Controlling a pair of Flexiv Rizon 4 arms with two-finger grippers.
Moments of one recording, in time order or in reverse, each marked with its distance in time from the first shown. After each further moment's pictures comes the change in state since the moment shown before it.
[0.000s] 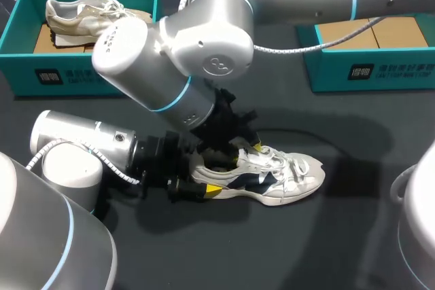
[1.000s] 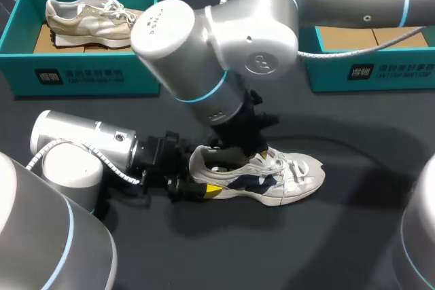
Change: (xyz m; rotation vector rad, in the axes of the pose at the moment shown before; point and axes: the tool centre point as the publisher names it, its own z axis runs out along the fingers) left arm 0.000 0.000 0.000 0.000 0.000 0.000; right arm -0.016 -0.015 0.007 -0.013 0.151 0.151
